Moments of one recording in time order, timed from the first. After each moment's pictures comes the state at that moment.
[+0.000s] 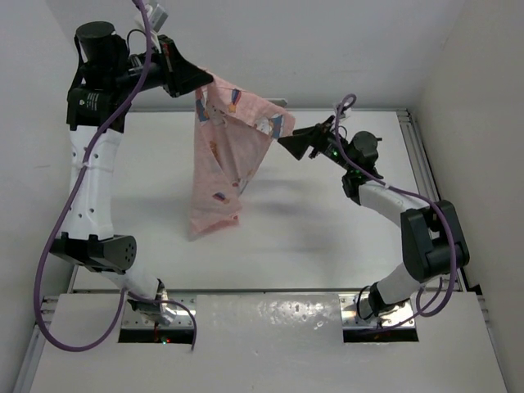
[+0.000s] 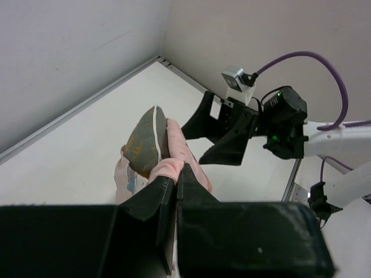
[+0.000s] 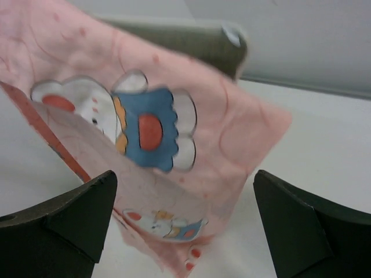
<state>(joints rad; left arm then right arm) -0.06 1.61 2.17 -0.67 0.92 -0.13 0.27 1.58 0.87 0.88 -0.61 0.63</state>
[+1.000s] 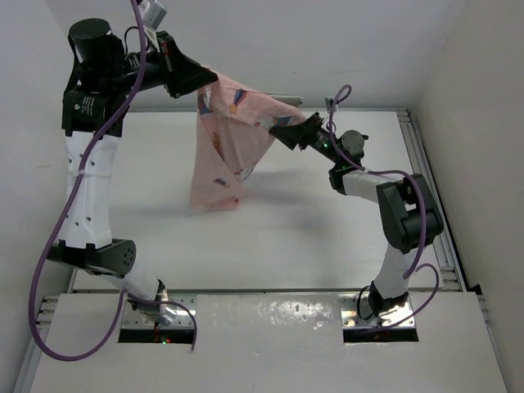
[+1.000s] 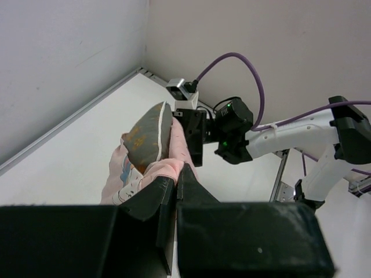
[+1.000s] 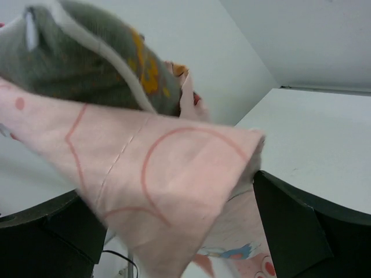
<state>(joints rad) -0.10 1.58 2.21 -0.68 0.95 -0.15 0.28 1.85 0.99 1.24 -0.66 0.97</state>
